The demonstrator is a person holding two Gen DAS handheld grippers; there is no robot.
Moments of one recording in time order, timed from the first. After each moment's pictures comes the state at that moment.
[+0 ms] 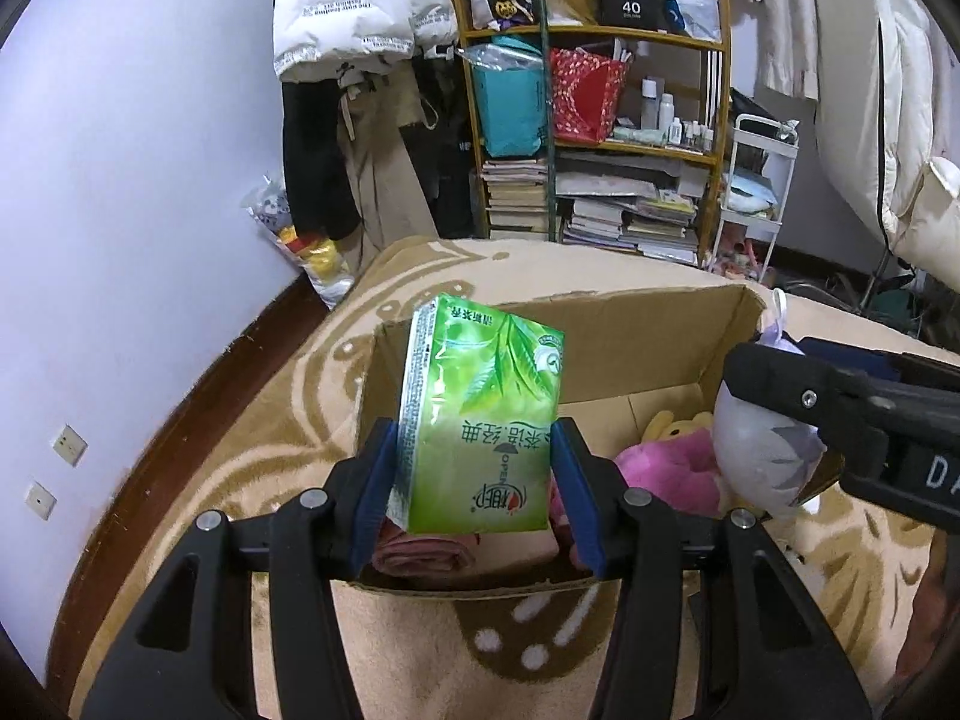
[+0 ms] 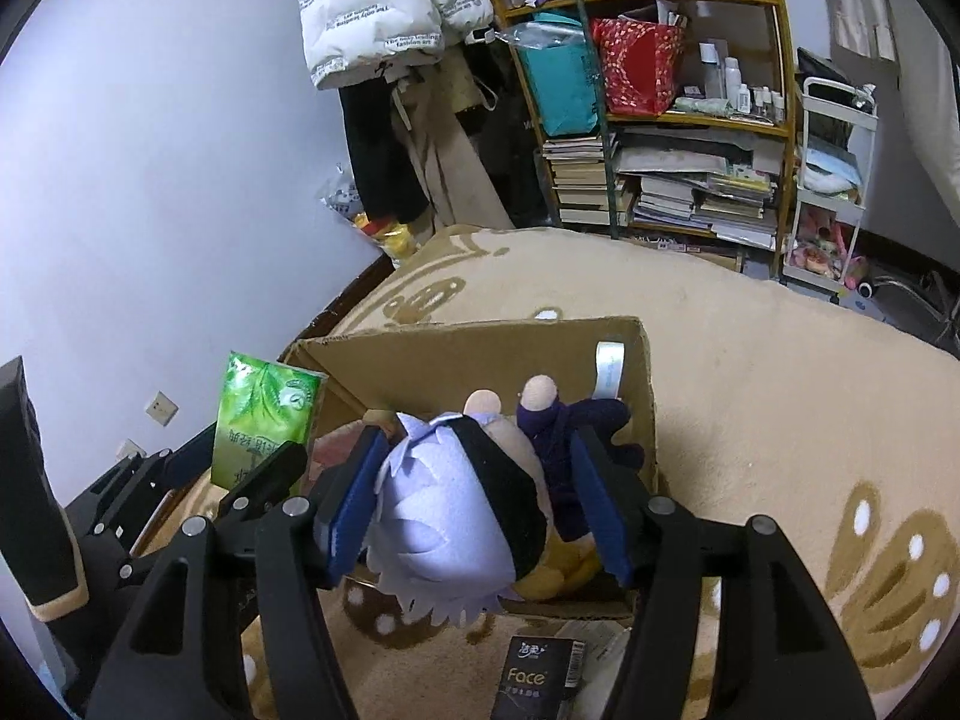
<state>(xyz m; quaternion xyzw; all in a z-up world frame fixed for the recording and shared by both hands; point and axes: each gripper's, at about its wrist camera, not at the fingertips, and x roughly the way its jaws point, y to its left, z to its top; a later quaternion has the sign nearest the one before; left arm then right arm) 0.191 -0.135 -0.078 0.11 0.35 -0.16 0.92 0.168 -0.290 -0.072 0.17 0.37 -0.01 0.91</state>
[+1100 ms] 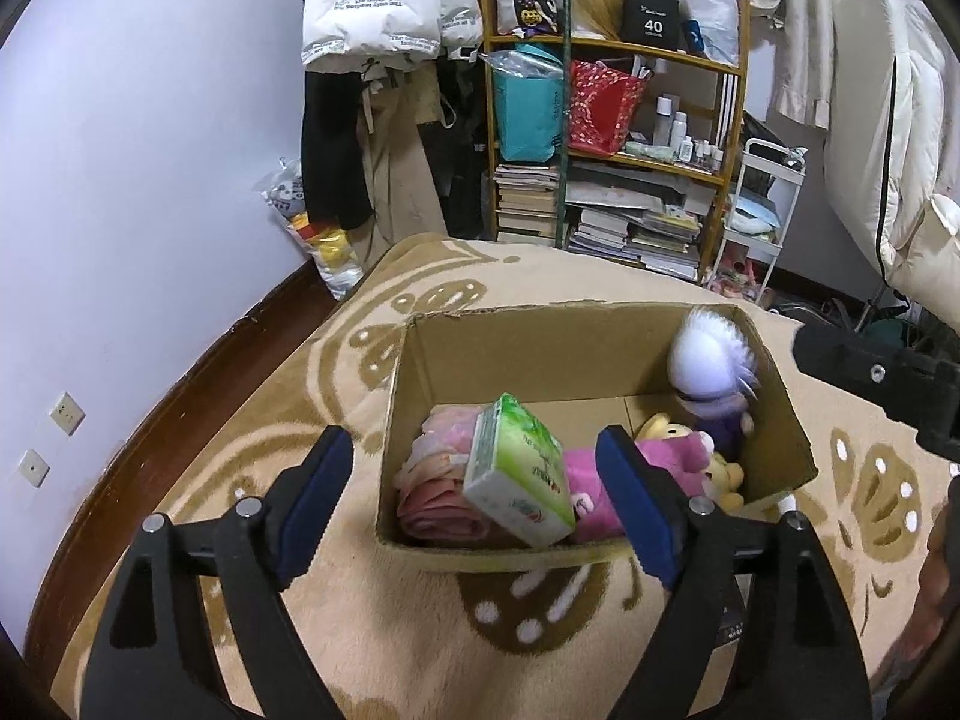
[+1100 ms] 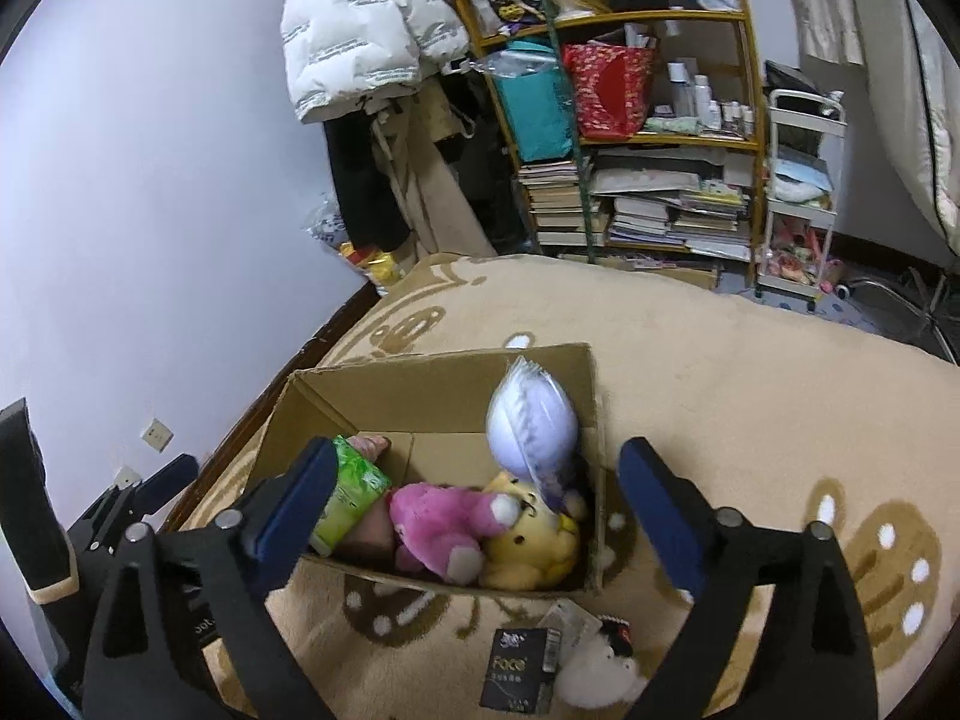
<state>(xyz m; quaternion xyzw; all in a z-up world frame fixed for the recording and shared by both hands) 0.172 -0.110 -0.060 0.08 0.36 -0.14 0.92 0.139 -0.305 -0.046 0.18 0.35 -0.04 0.92</state>
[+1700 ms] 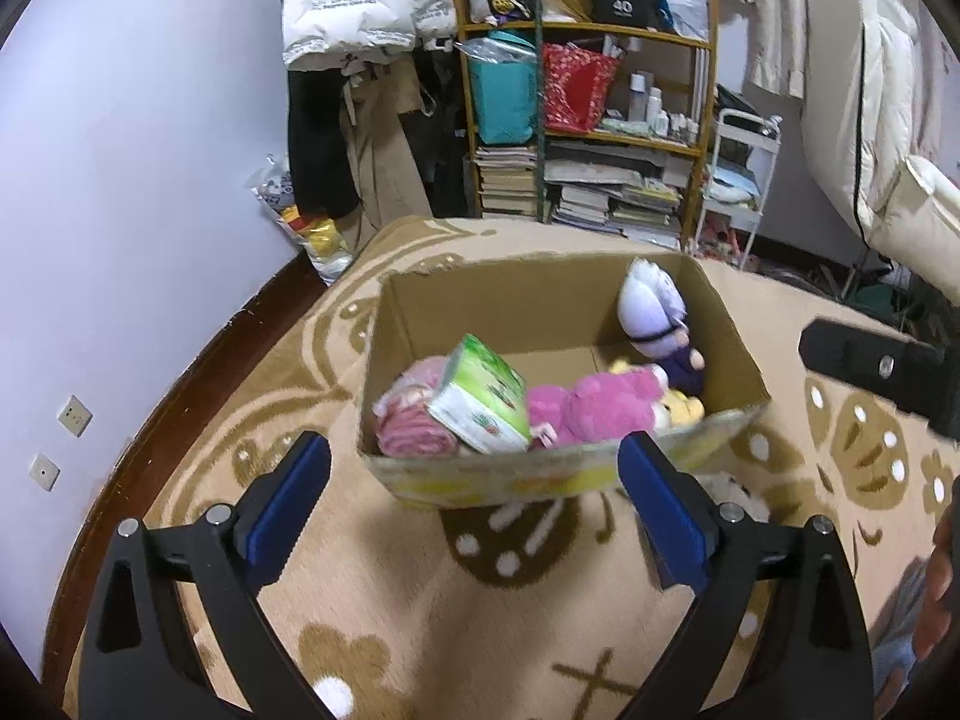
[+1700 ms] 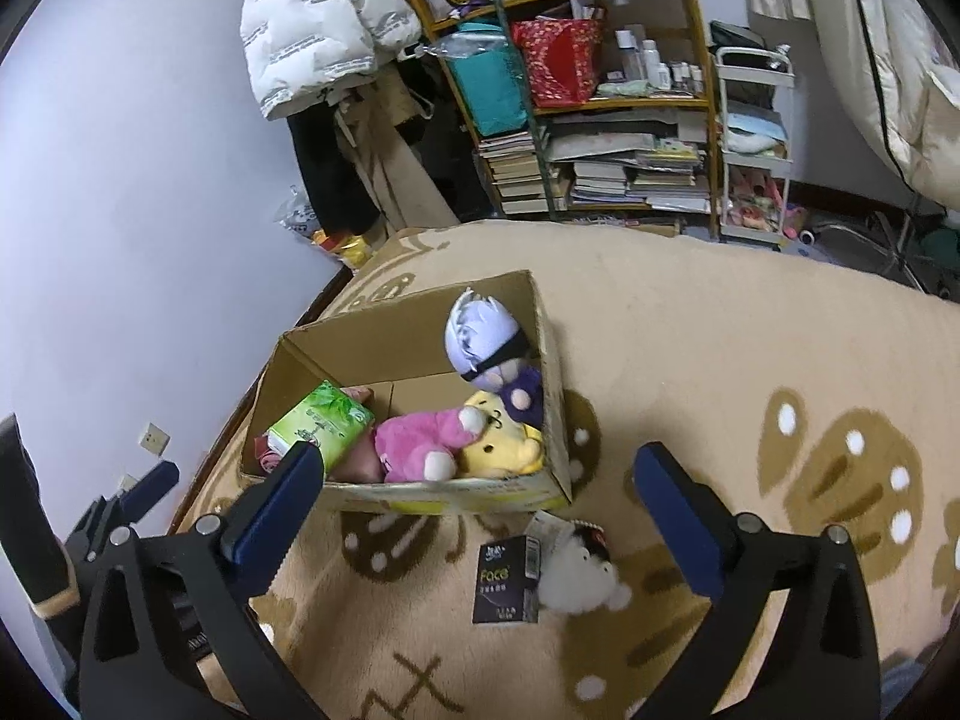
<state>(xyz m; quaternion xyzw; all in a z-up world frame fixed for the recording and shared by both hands) 0.125 -0.117 -0.054 0.11 0.37 -0.16 0.91 0.082 -0.310 -0.046 0.22 0.38 -0.07 0.90</state>
